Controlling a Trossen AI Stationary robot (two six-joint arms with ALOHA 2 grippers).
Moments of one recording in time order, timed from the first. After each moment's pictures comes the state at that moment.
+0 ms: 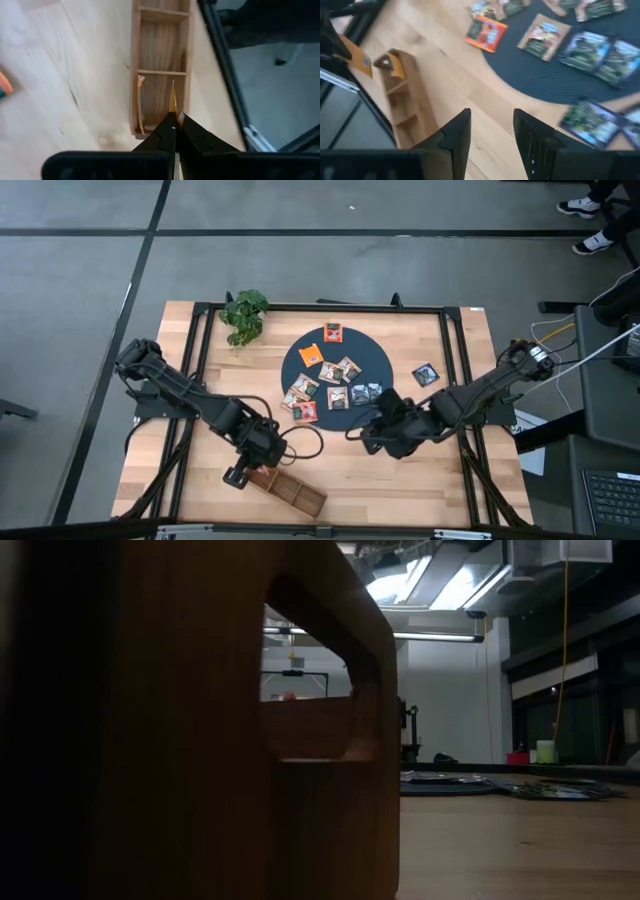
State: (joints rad) left arm -0.51 1.61 1.39 -1.04 0.19 -0.18; right arm 0.53 1.53 1.45 -1.01 0.42 1.41
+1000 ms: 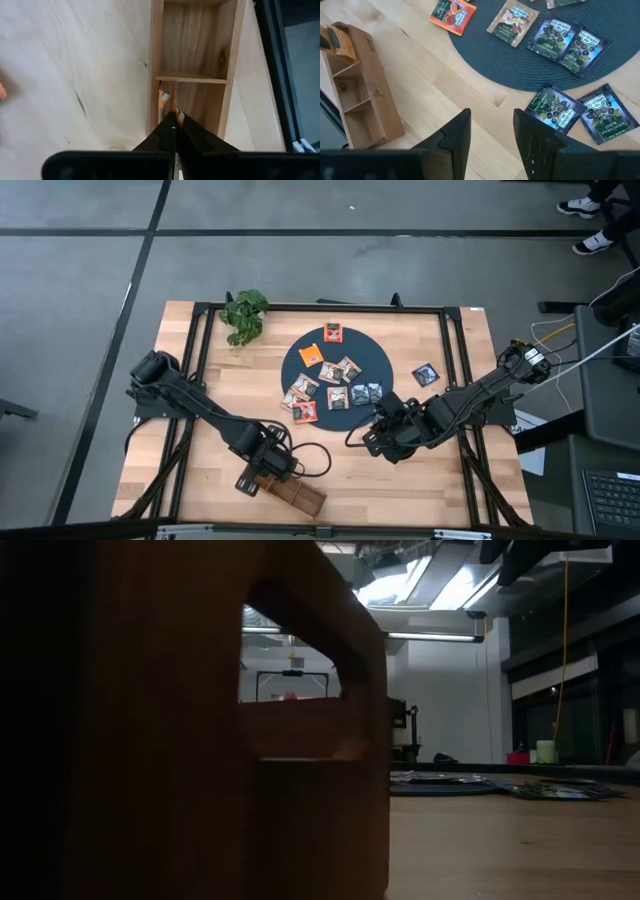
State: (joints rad) left arm -0.54 1.78 1.39 -1.00 0.10 -0.18; right arm 0.54 1.57 1.43 -1.12 0.40 1.41
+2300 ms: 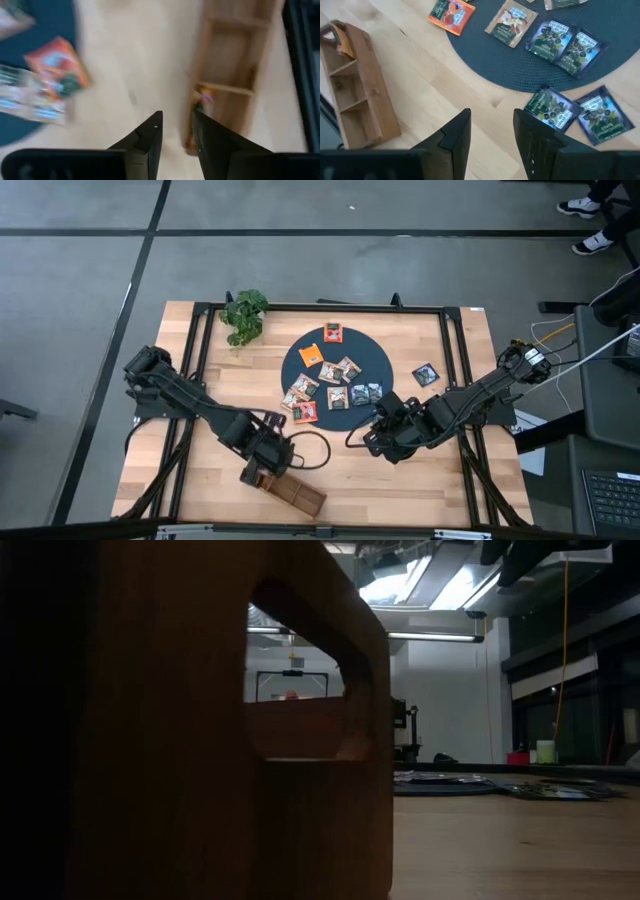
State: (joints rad) left arm -0.53 1.70 1.49 -1.11 -0.13 -0.24; right arm 0.54 1.57 1.43 -1.13 0.40 1.39
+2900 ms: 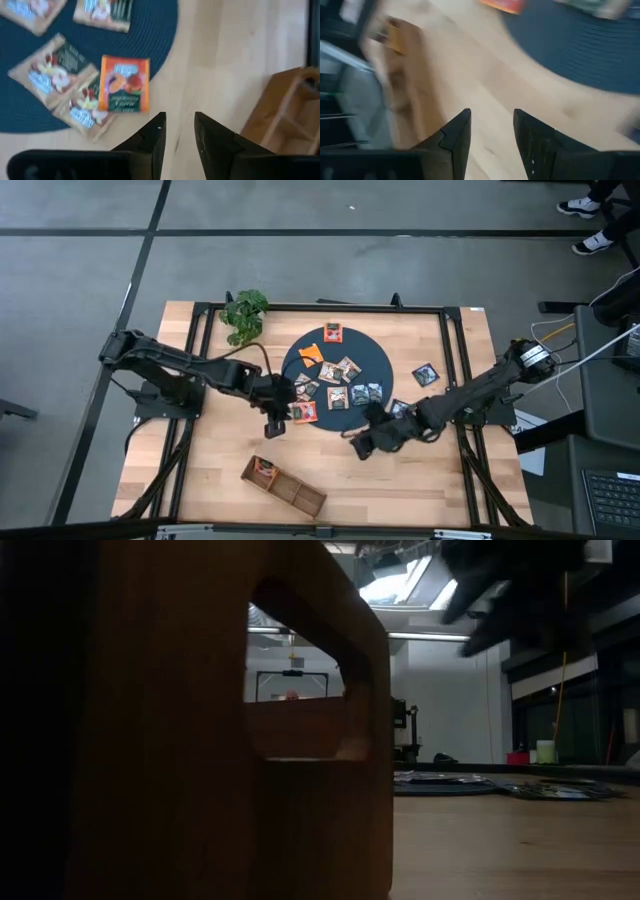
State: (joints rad) left arm -0.14 1.42 1.01 -0.59 0.04 -0.41; right arm 0.46 1.51 0.95 -0.26 0.26 1.33
